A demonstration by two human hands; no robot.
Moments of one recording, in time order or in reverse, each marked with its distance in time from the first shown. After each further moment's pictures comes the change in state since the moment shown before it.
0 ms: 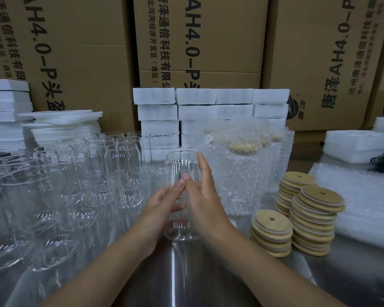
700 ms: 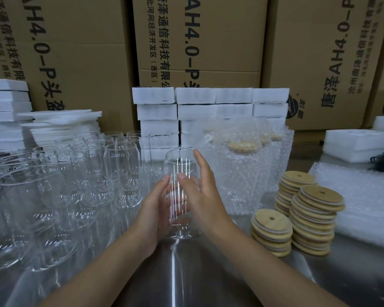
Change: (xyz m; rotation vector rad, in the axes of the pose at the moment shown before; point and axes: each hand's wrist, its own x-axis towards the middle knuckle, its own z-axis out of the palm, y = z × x) left_hand 0.005 0.000 -0.004 -0.167 -0.028 -0.078; right_hand 0.001 -0.005 0.001 0.082 0.007 0.009
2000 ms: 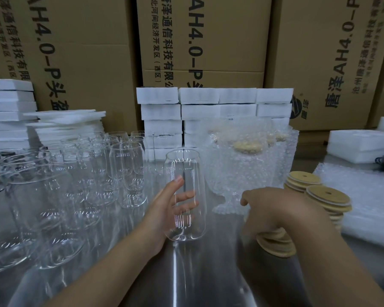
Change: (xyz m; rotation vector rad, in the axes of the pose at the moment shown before) left_hand -0.006 0.006 0.009 0.085 0.130 0.035; right_hand -0.004 -0.052 -0.087 -1.472 -0.521 0.499
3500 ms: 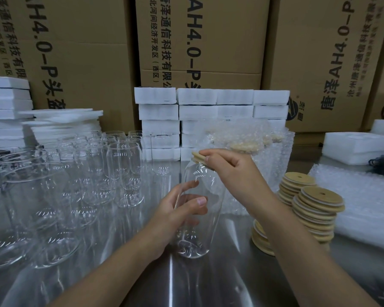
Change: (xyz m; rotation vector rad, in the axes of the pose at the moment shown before) left_hand -0.015 -0.006 0.010 0.213 -0.187 0.167; right_hand 0.014 -0.036 -0.008 1.259 0.605 -0.427
